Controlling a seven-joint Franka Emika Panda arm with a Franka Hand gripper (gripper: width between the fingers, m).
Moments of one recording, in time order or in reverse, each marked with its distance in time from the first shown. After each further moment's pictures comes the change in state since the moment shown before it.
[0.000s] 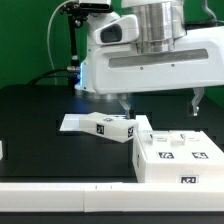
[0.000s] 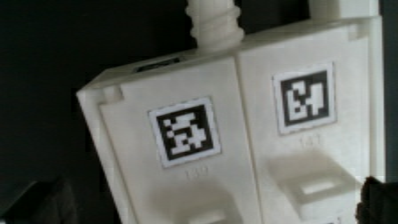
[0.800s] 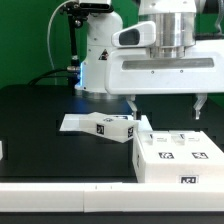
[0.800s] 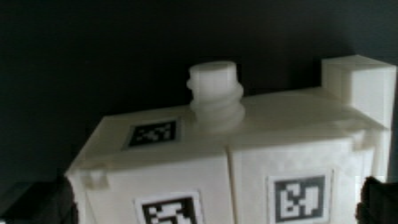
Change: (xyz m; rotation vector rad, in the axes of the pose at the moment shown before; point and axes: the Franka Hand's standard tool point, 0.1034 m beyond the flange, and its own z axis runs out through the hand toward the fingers) arm -0.037 -0.005 0.018 -0.058 0.058 -0.024
